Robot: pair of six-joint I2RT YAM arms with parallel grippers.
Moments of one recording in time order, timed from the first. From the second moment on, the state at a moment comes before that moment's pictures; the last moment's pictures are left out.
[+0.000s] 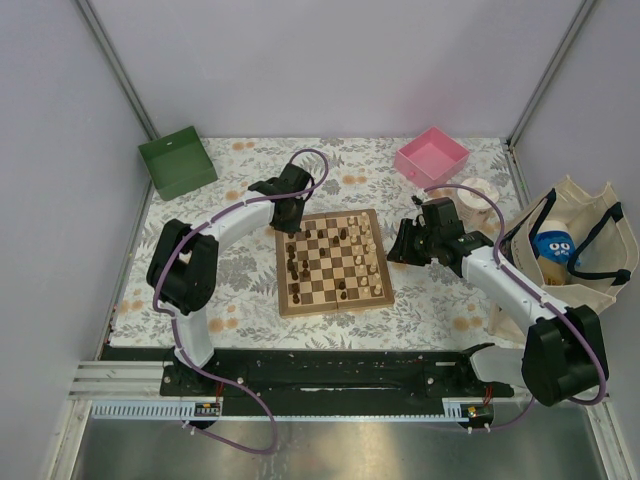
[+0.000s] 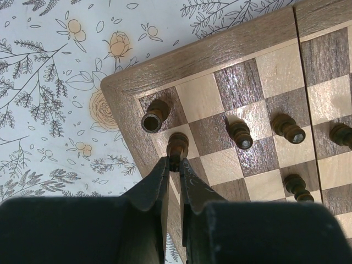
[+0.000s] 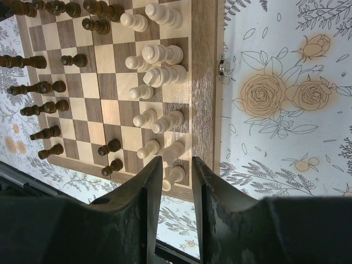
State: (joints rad) left arm -0.52 1.87 1.41 -0.63 -0.19 -0.24; right arm 0.36 1.26 0.83 -0.42 -0.23 0.48
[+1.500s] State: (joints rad) left arm -0.36 1.14 0.98 -0.58 -0.27 -0.40; right arm 0.59 1.78 1.41 -0.55 -0.06 0.36
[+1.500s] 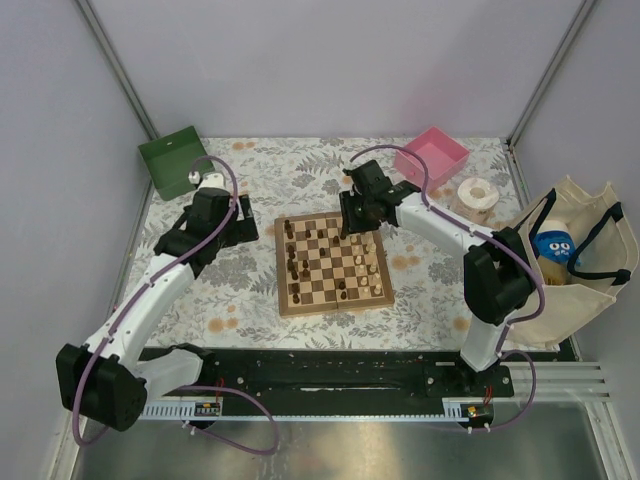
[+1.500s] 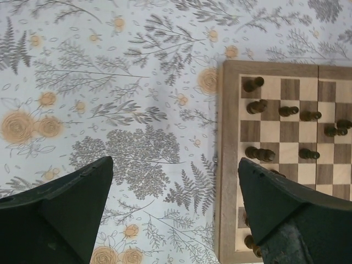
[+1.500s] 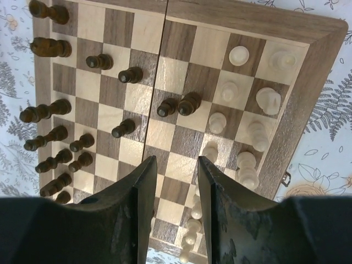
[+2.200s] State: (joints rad) left arm -0.29 1.07 0.95 -0.60 -0.25 -0.42; right arm 0.62 1.98 1.60 -0.63 0.01 0.34
